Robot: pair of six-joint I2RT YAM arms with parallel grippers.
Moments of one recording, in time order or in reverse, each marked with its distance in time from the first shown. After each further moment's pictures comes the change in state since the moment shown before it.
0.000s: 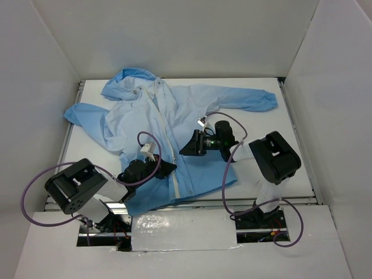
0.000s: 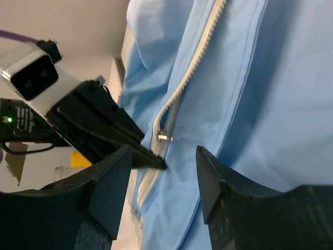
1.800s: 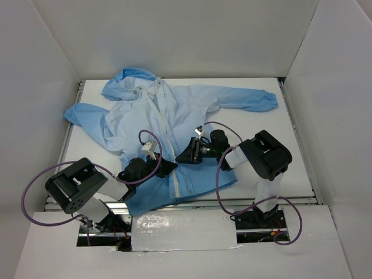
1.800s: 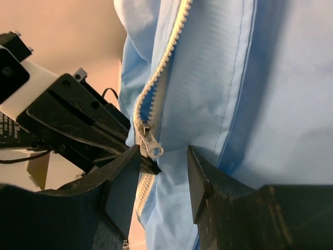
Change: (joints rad) left arm 0.018 0.010 0.023 0.000 0.044 0.029; right arm 0.082 0.111 -0.070 0.225 0.074 0.194
